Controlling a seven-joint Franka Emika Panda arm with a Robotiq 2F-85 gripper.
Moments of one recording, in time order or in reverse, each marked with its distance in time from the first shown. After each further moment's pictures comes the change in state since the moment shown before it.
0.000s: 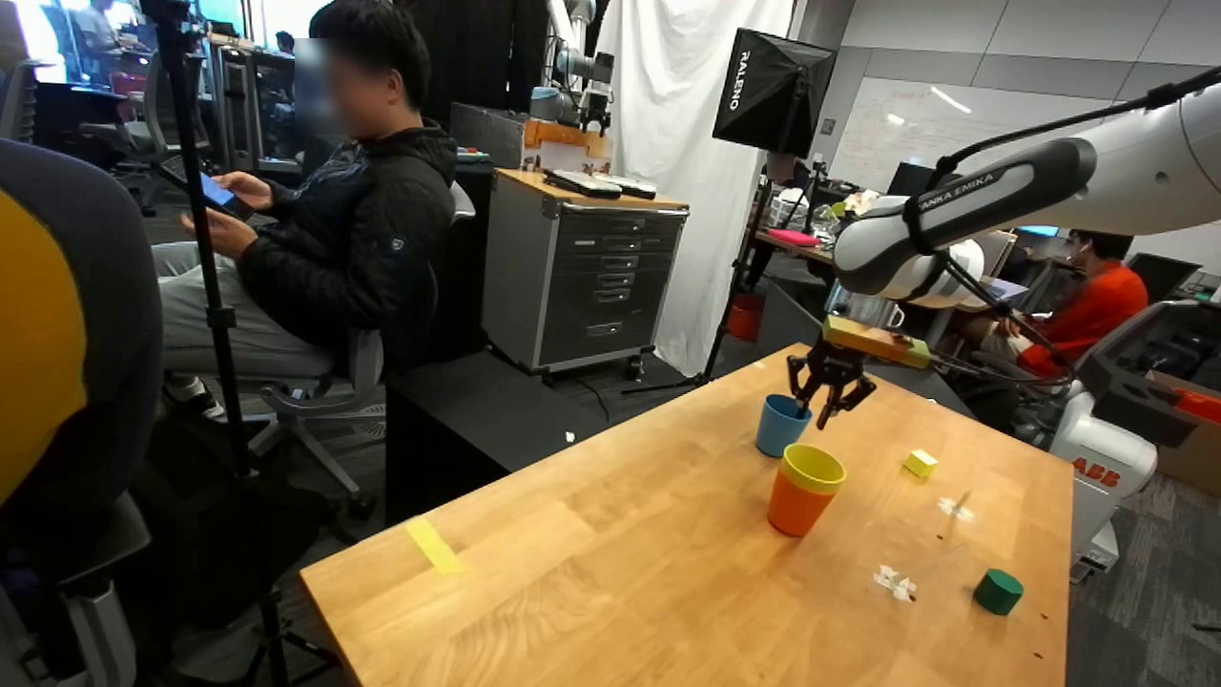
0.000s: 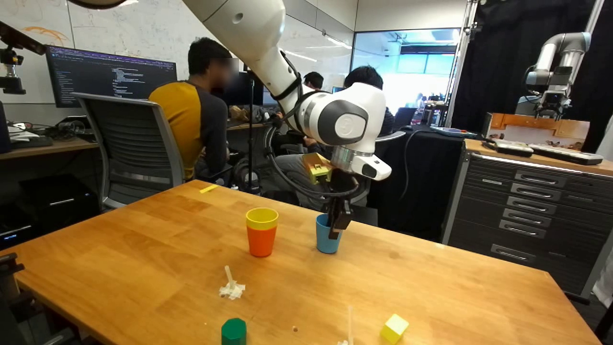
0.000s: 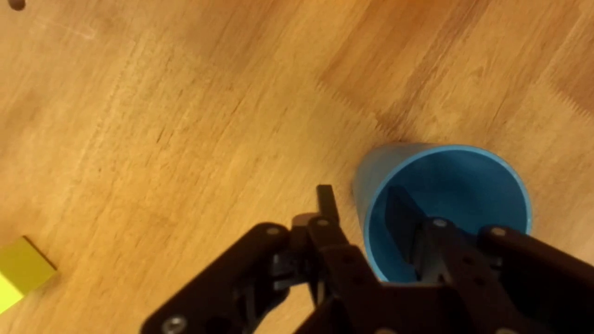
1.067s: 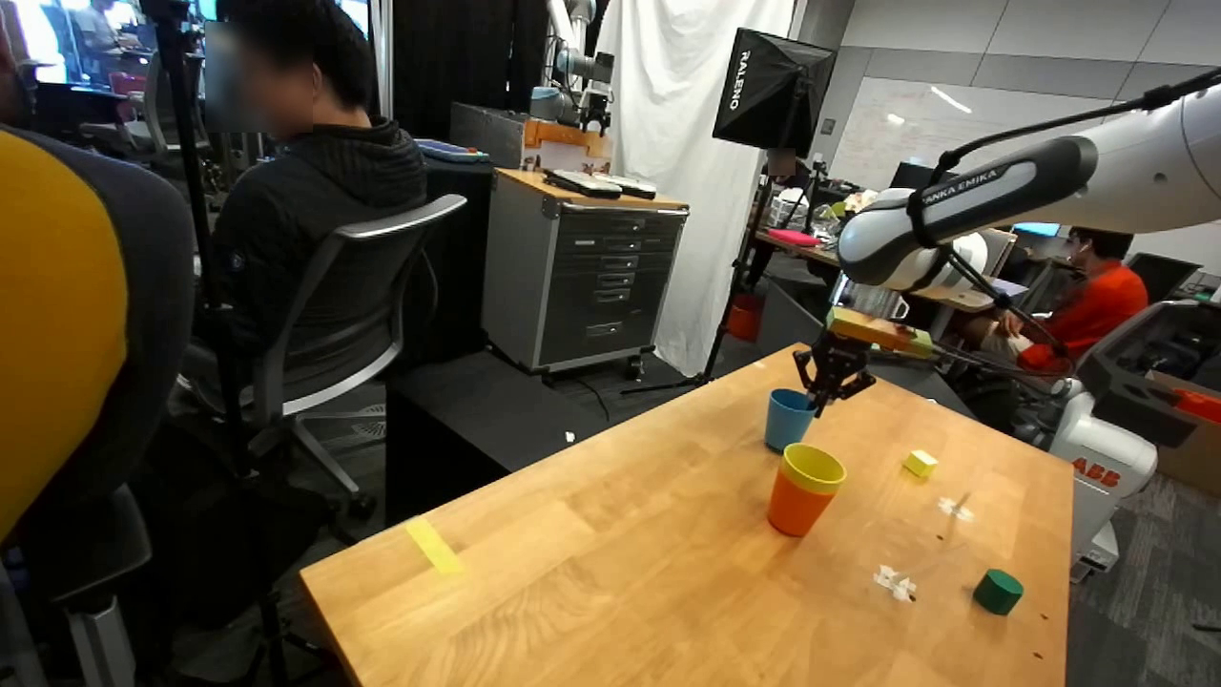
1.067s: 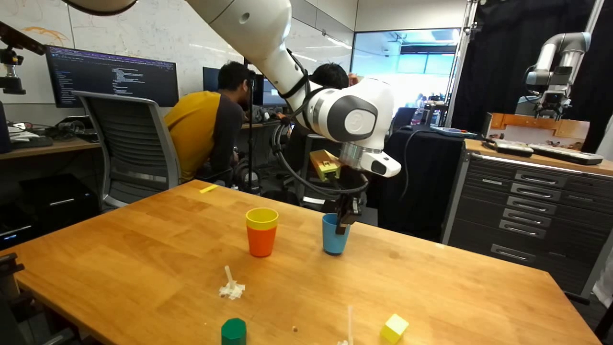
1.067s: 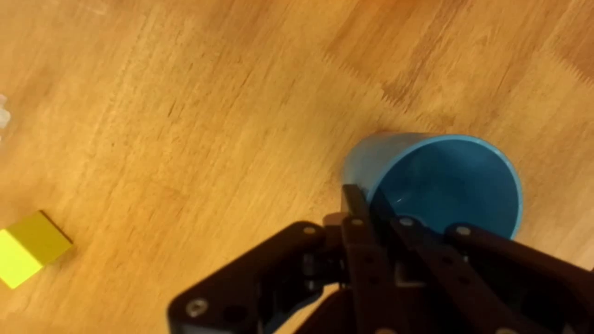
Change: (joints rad) arm -0.021 0.019 -0.005 0.064 -0.006 -0.036 0.007
